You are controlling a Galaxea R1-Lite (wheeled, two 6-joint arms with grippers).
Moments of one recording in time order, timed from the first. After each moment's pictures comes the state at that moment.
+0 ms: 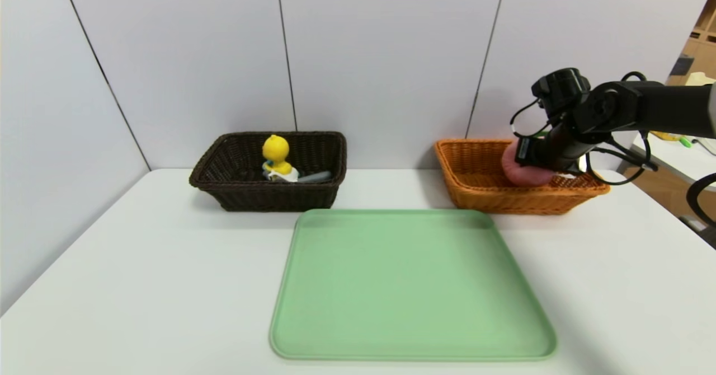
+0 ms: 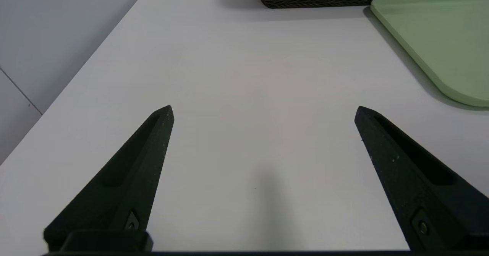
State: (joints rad) left arm 0.00 0.00 0.00 0.00 0.00 0.01; right arm 0.07 2.21 -1.93 0.55 -0.29 0.37
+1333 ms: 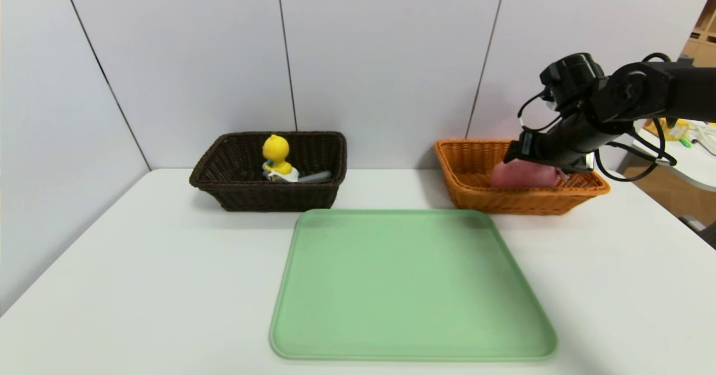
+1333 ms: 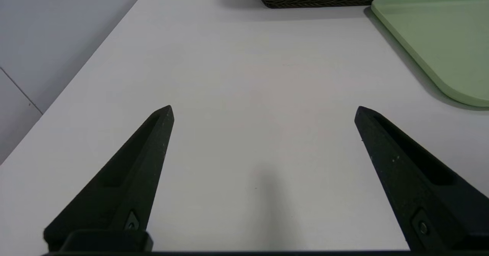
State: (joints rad) left arm 0.00 0.00 0.00 0.00 0.00 0.01; right arm 0.10 2.10 -1.87 0.62 -0.20 0.35
